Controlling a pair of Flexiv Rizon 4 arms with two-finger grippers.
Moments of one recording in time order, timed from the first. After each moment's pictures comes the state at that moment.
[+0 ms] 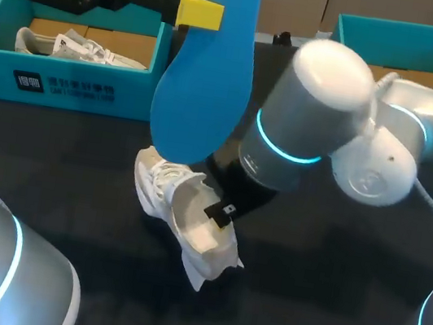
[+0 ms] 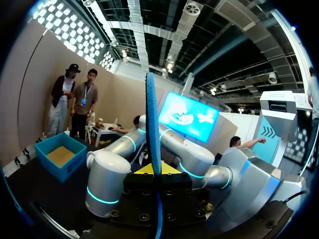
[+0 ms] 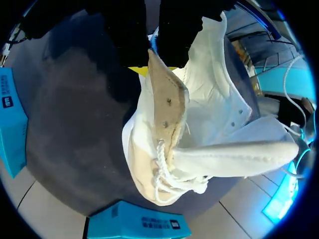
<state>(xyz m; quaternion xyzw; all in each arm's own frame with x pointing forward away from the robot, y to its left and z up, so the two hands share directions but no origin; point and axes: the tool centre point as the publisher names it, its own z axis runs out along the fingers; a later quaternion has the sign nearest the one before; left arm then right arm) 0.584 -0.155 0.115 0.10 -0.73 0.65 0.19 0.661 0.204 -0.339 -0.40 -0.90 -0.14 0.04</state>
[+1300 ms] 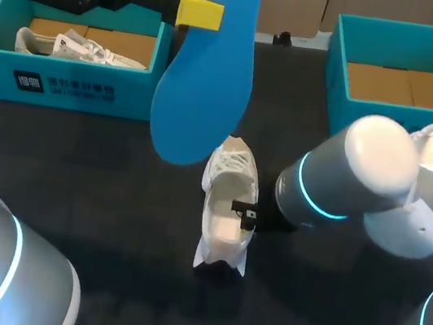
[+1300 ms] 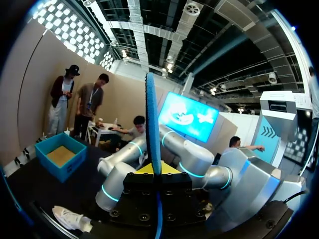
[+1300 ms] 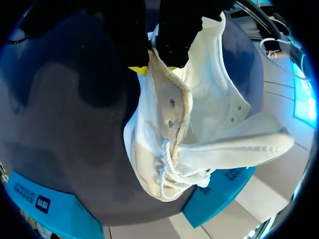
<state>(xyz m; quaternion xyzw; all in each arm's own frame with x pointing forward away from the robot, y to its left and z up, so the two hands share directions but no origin) 0.584 -0.155 0.115 0.10 -0.73 0.65 0.19 0.689 0.162 -0.389 -0.69 -0.70 -0.20 0.03</state>
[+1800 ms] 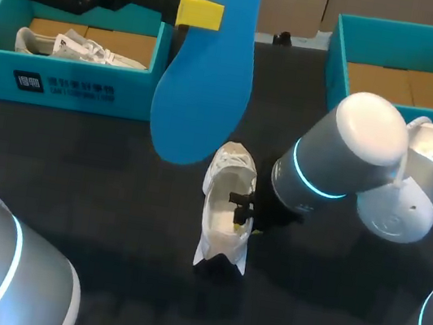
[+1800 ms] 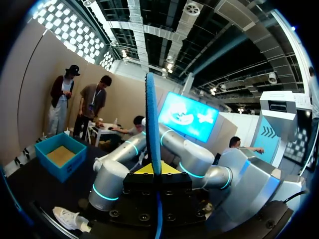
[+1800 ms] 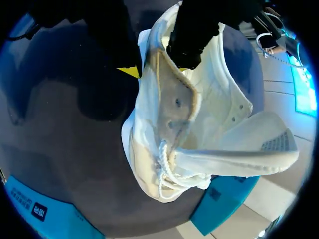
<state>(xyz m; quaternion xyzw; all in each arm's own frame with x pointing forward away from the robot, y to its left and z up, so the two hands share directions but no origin) 0.584 -0.155 0.115 0.10 -0.73 0.65 0.19 0.696 0.169 -0.391 -0.70 -0.69 -0.17 0.06</state>
